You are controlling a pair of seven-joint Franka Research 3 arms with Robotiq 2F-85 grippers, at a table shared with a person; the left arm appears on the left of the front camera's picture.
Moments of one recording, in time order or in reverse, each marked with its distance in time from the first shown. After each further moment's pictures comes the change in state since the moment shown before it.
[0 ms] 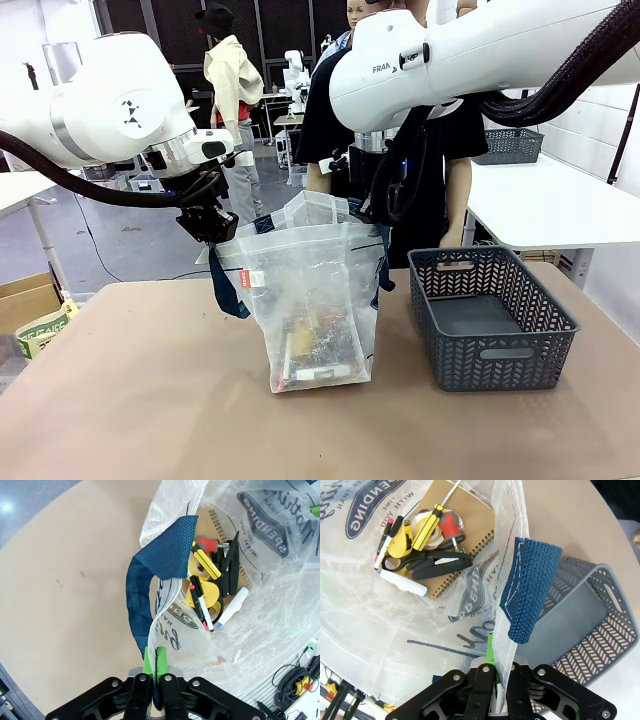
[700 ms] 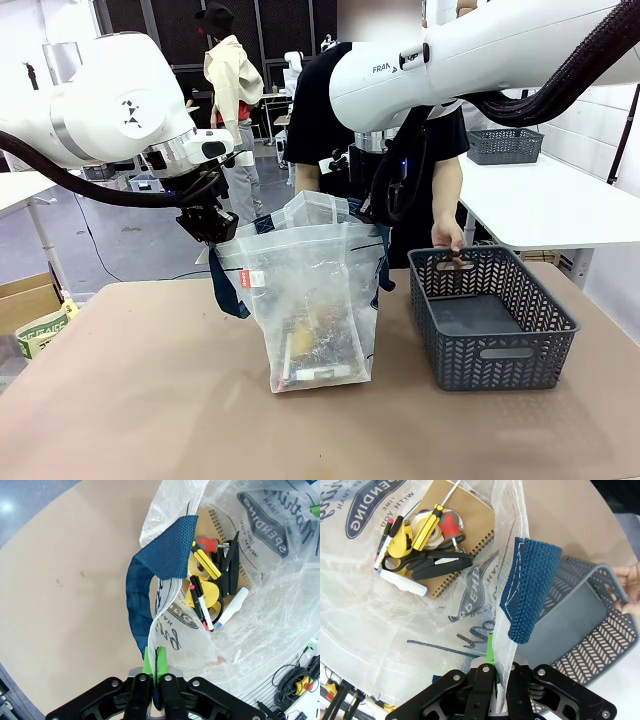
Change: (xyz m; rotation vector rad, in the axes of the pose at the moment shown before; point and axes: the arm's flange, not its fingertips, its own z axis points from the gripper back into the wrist) left arm 0.000 0.000 0.000 0.000 0.000 0.000; right arm 0.000 0.000 0.000 0.000 0.000 0.000
